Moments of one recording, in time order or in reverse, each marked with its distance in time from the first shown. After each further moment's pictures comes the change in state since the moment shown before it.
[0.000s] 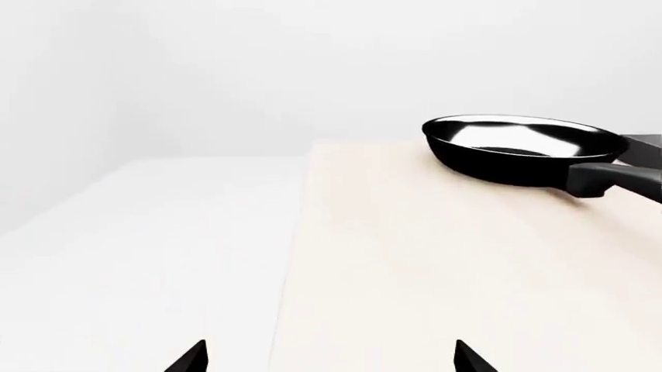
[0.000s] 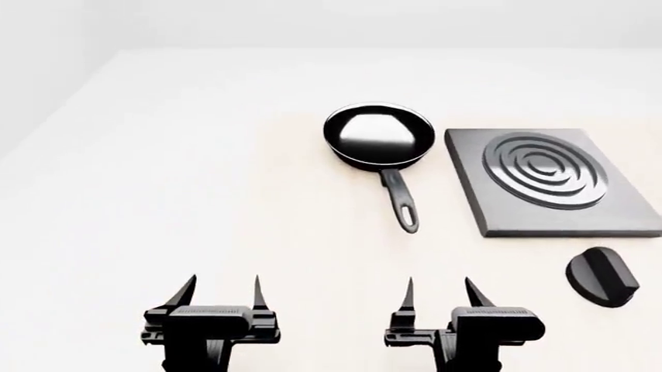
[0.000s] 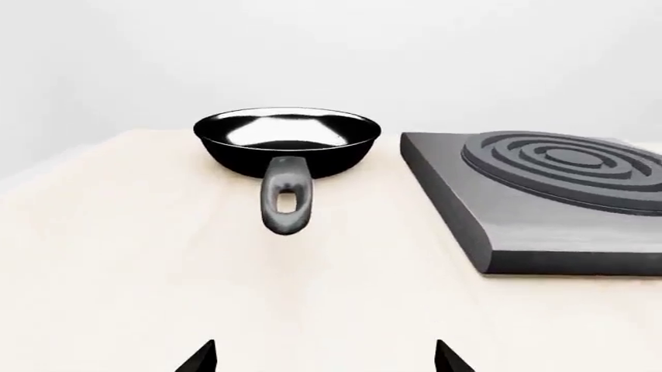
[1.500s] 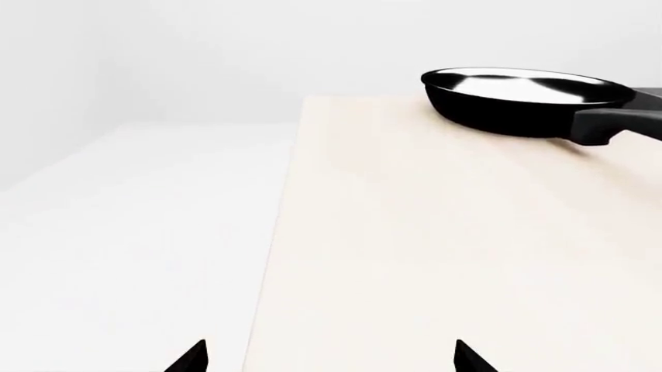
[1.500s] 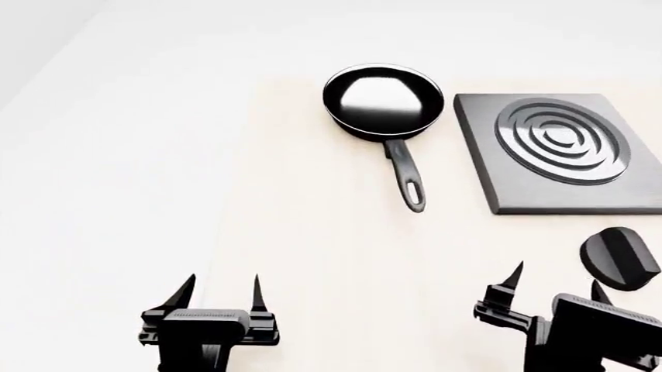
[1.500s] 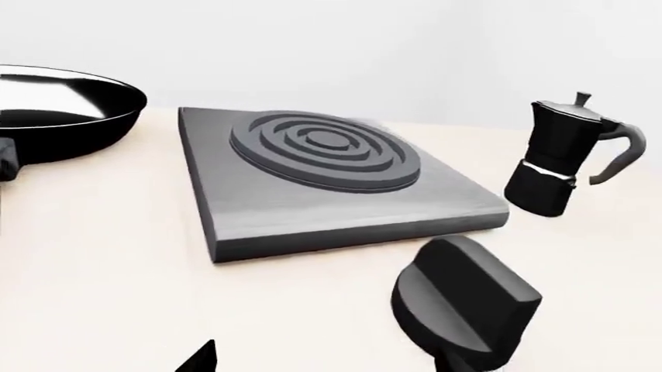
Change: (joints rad) left arm 0.010 -0.040 0.038 0.015 -0.042 0.041 -0.023; right arm -0.051 0.107 0.197 -0.315 0.018 0.286 0.288
